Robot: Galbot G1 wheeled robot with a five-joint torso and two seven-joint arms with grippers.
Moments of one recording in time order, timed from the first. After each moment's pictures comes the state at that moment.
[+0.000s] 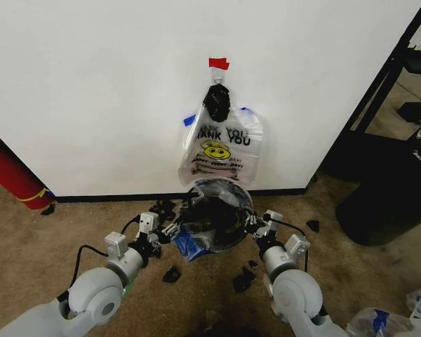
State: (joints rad) left arm 1.19 -0.65 -0.05 -2.11 -0.93 0.06 -0.27; right arm -1.33 1.38 0.25 2.04 0.68 -0.26 0.29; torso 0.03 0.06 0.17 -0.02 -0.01
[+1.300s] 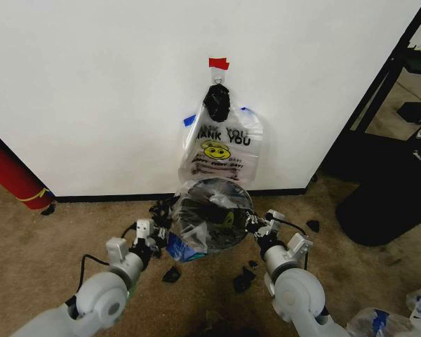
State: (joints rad) left arm 1.22 -0.72 -0.01 -2.04 -0.95 0.06 -0.30; right arm -1.32 1.38 0.26 2.08 0.81 -0.29 0.33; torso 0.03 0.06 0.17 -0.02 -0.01
